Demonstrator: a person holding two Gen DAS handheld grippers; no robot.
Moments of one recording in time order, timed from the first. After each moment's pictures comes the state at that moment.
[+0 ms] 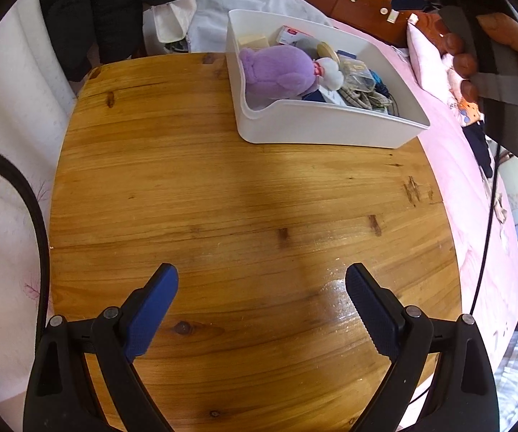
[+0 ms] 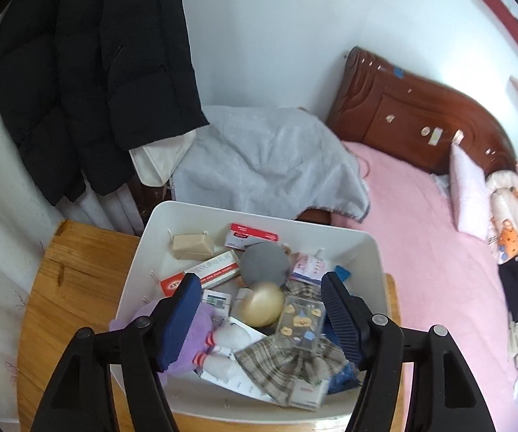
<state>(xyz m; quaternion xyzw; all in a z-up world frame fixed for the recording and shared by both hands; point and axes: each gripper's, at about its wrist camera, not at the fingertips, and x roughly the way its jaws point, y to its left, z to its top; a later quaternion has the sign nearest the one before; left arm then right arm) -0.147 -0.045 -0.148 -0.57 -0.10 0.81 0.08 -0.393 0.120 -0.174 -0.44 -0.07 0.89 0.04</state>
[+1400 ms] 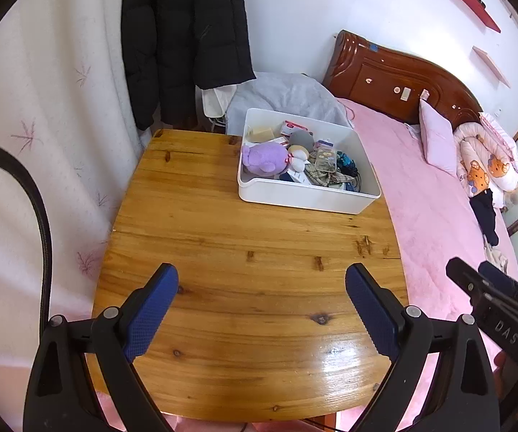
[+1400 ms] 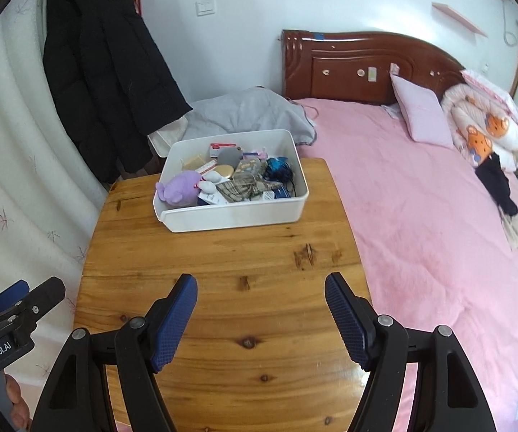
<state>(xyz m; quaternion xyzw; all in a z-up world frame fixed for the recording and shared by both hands) -0.043 0.014 0.005 -0.45 -0.13 0.88 -0.05 -0.072 0.205 -0.092 -0.45 0.06 0.89 0.05</state>
